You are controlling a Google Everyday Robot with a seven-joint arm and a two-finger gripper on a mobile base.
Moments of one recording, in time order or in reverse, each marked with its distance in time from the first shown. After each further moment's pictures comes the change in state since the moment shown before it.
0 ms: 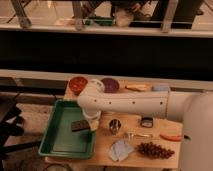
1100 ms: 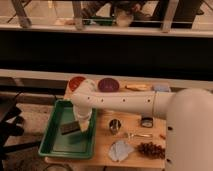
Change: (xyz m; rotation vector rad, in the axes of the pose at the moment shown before) arm -0.042 -0.022 0.027 -0.027 -0.152 -0.124
